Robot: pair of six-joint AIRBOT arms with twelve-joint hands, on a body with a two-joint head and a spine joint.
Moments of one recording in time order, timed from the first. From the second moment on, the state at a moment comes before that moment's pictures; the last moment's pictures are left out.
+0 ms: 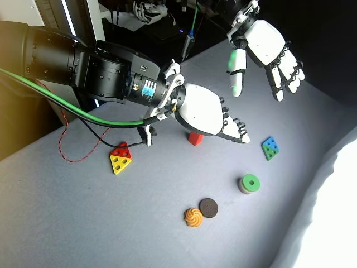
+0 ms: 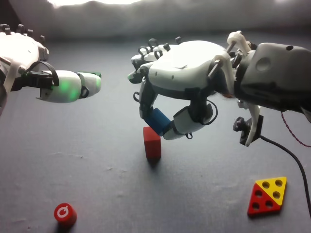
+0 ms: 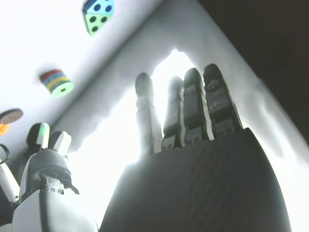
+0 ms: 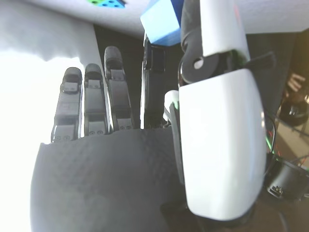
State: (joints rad) left arm 0.09 -0.88 0.69 -1.59 -1.12 2.44; right arm -0.06 -1.28 1.05 1.05 0.19 -2.09
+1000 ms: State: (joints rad) left arm 0.08 -0.88 0.69 -1.59 -1.12 2.44; right arm -0.05 -1.30 1.07 1.05 0.13 -2.21
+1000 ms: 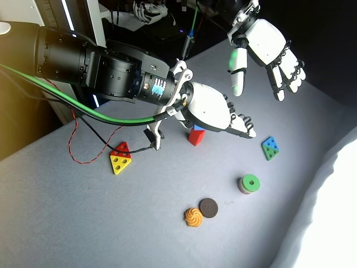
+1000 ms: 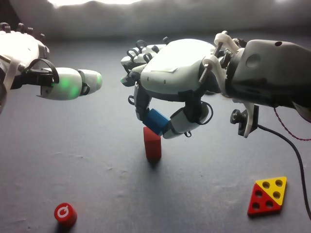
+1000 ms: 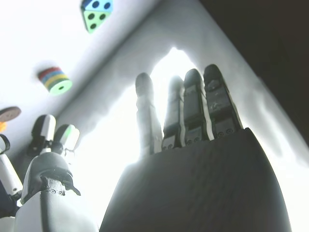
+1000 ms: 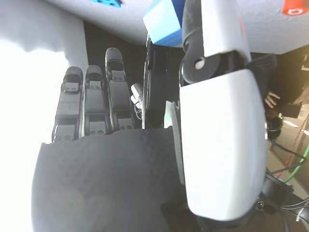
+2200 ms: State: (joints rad) left arm 0.08 -0.88 0.69 -1.59 -1.12 2.44; right arm -0.06 -1.32 1.07 1.05 0.13 -2.23
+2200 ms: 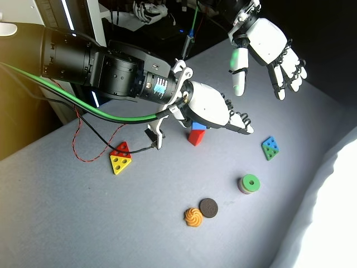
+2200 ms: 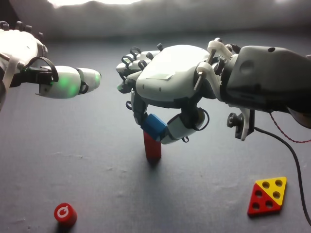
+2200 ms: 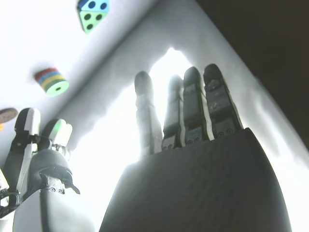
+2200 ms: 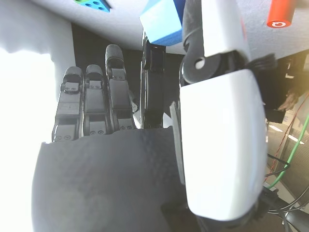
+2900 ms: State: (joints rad) left arm 0.07 -0.88 0.69 -1.59 -1.12 2.44; right arm -0.07 -1.33 1.08 1.05 0.15 -2.23
